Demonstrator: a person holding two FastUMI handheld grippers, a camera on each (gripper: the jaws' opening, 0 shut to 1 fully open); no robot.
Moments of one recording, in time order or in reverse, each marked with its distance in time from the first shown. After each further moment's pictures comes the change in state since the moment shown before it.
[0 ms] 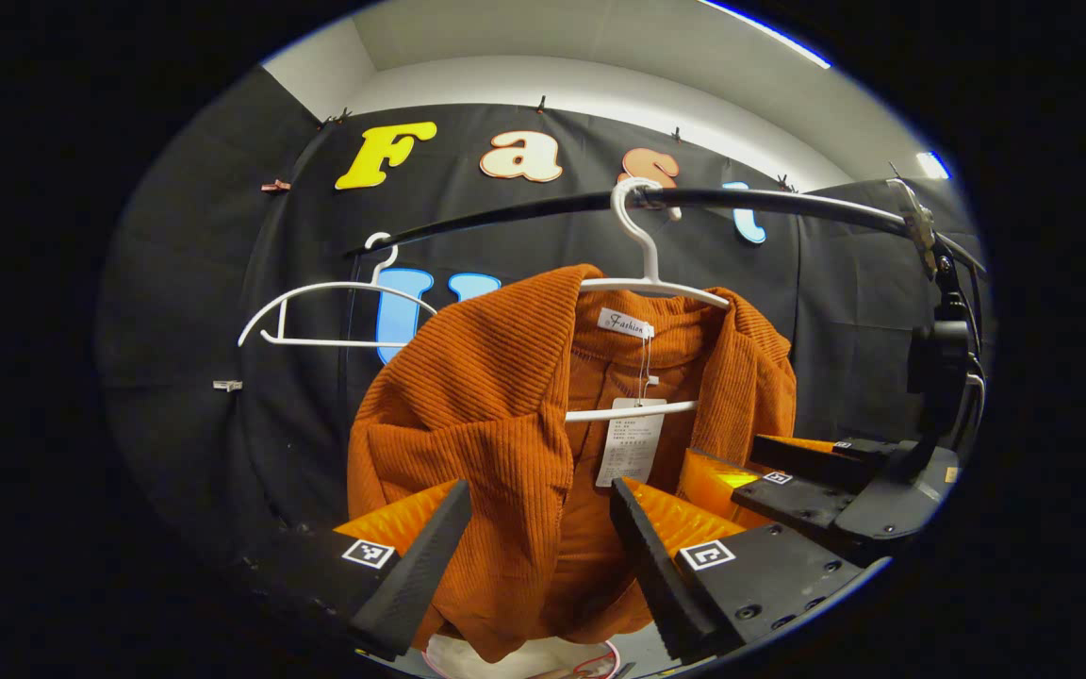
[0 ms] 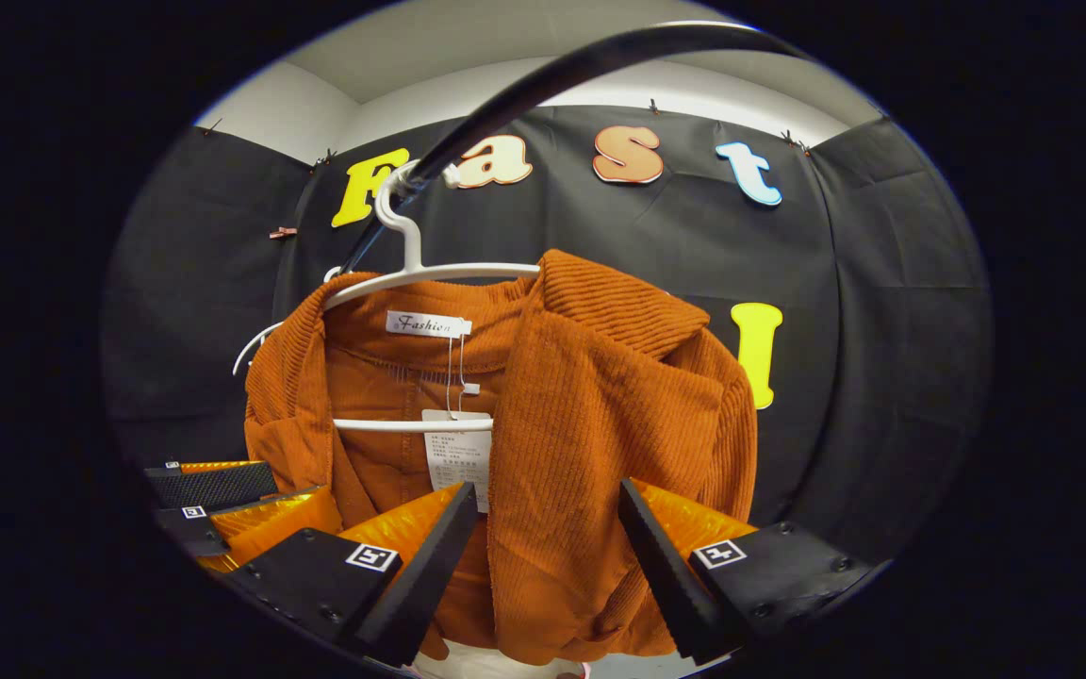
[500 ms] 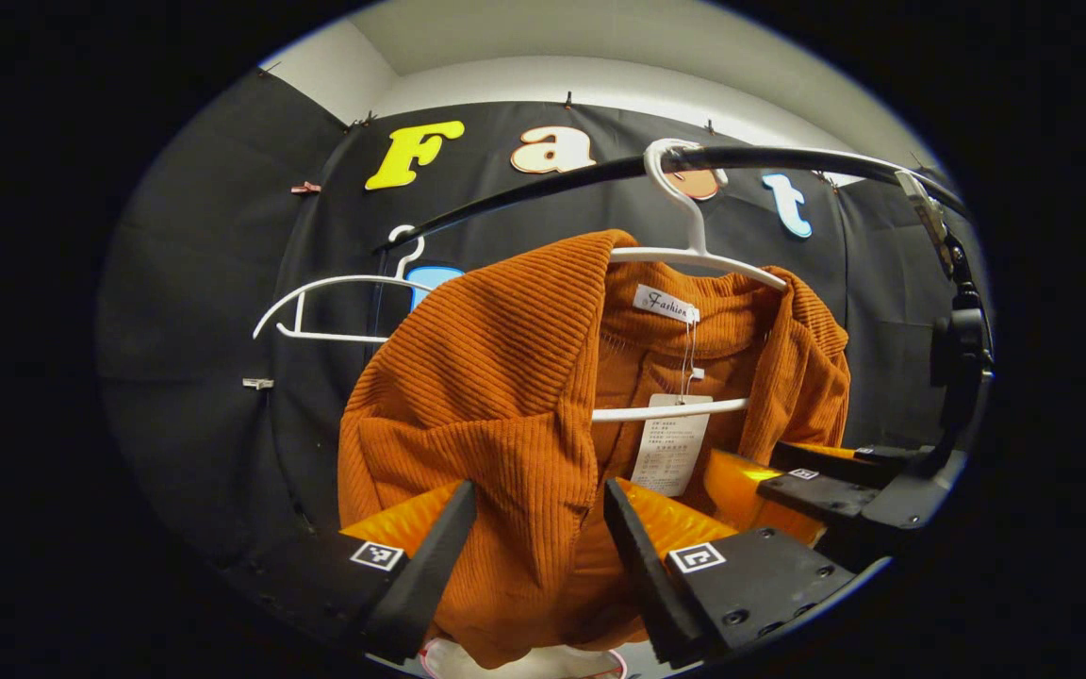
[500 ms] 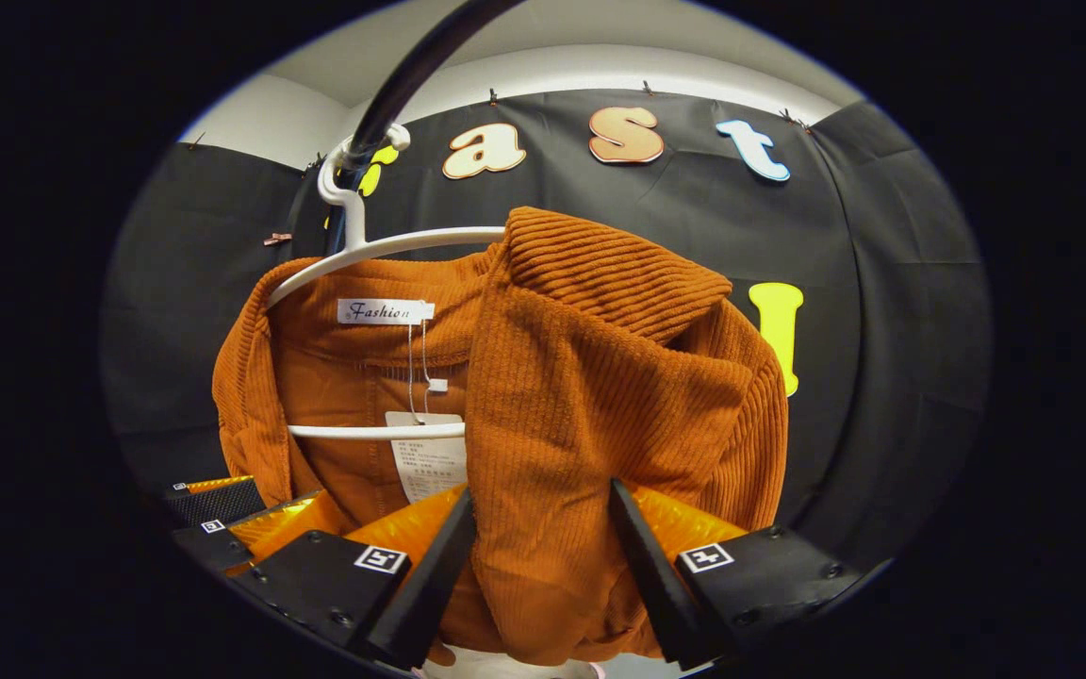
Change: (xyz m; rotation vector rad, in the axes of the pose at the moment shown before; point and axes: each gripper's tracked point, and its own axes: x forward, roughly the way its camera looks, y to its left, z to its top) left arm 0.043 0.012 -0.006 0.010 -0.025 0.133; right arm 0.041 -0.010 -0.006 0.027 -0.001 0.041
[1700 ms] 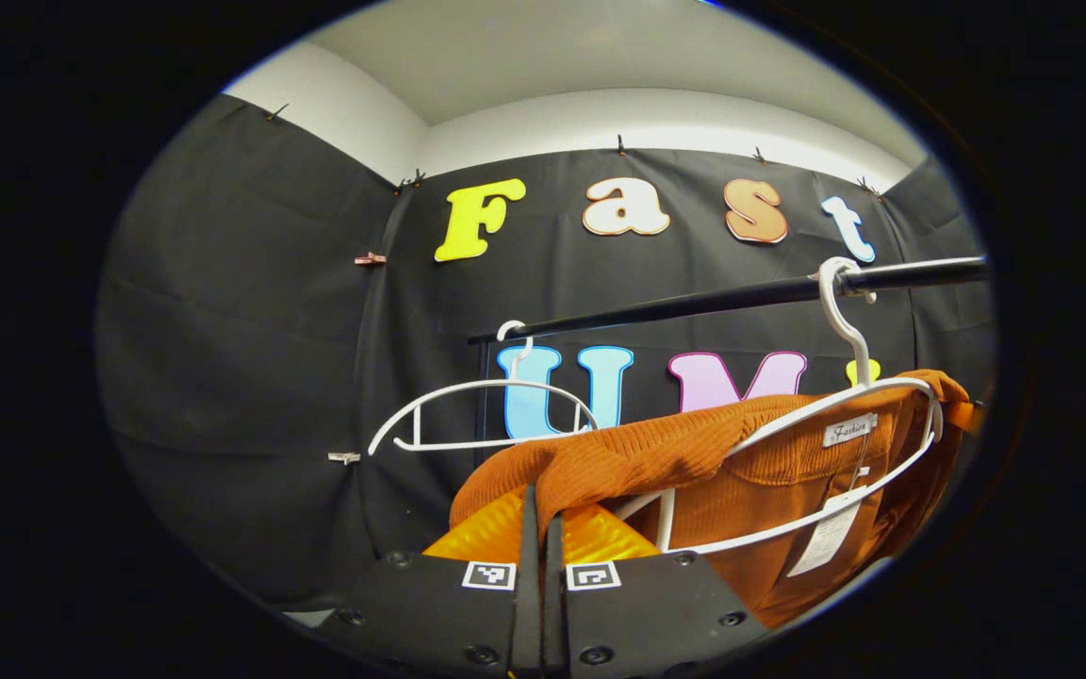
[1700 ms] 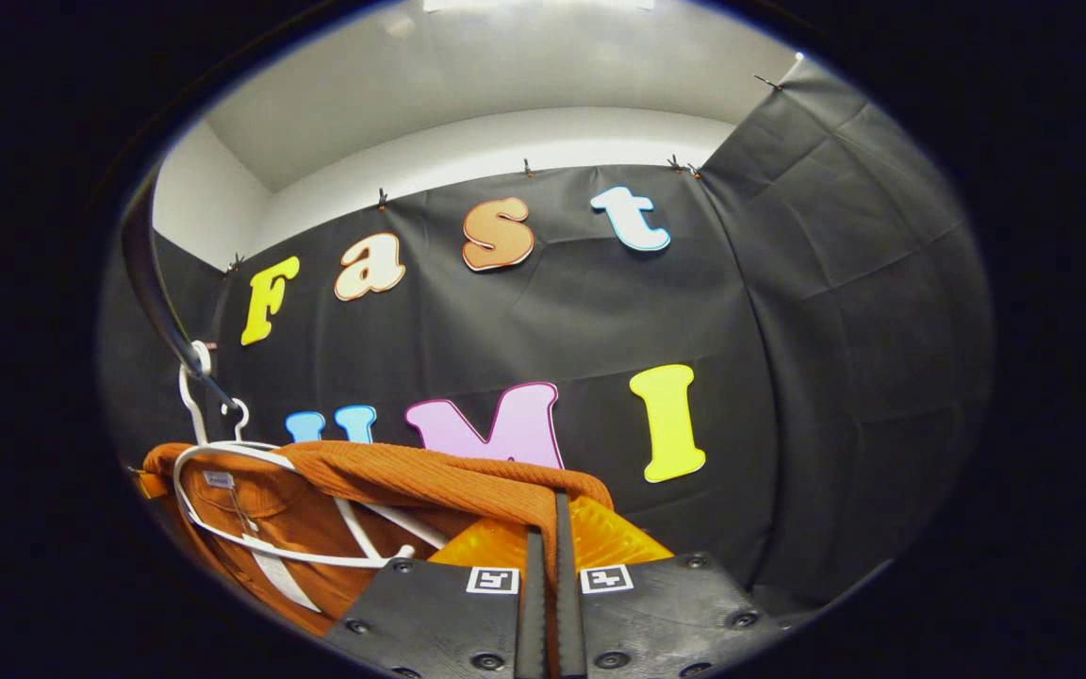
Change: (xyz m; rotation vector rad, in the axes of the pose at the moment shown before) left arm -0.005 0.119 0.098 0.084 -0.153 0.202; right arm -0.016 -0.168 0.103 0.092 -0.275 -0.211
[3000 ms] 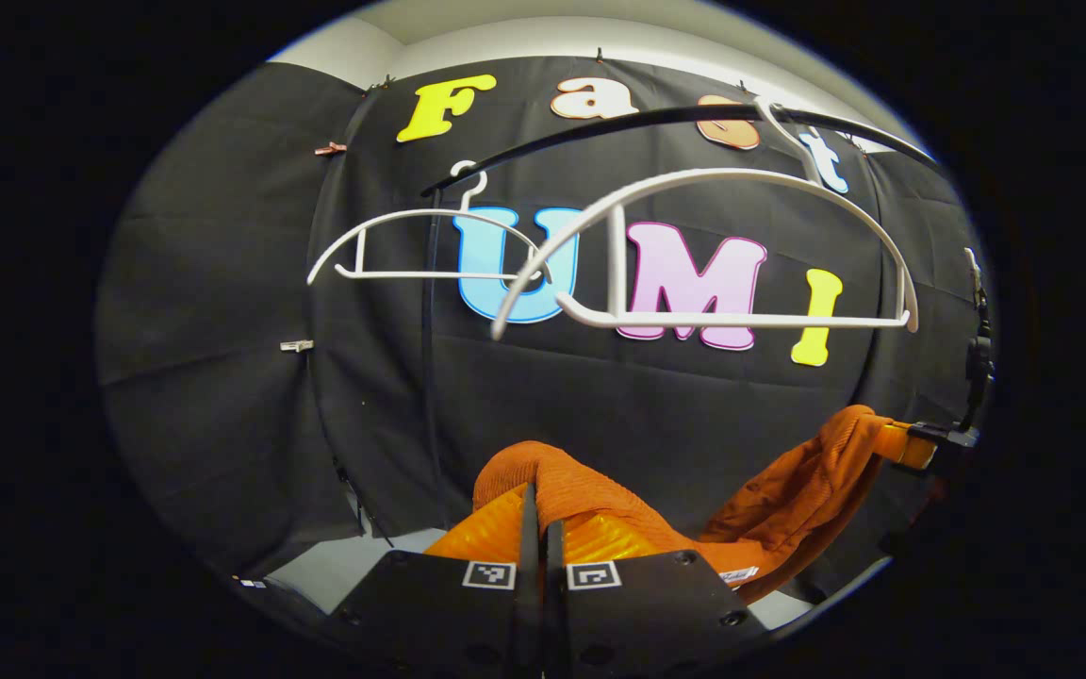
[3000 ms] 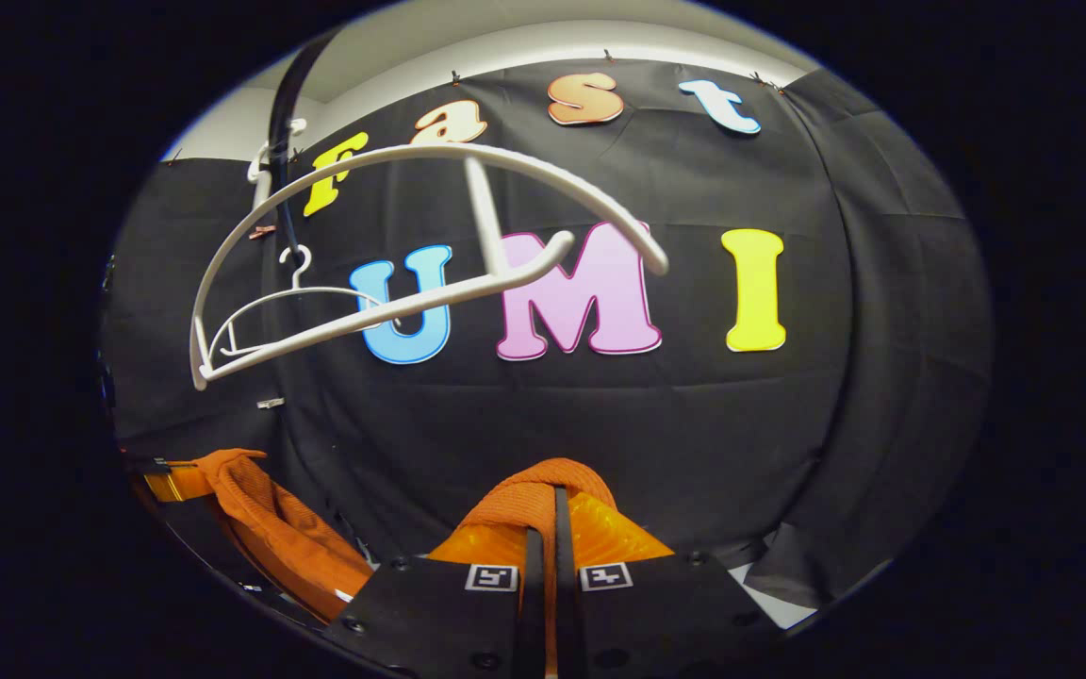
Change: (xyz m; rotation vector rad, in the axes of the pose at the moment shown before) left arm -0.049 -0.050 -0.144 -0.047 0.361 -0.163; right arm -0.071 0.097 -0.163 -0.039 0.411 0.230
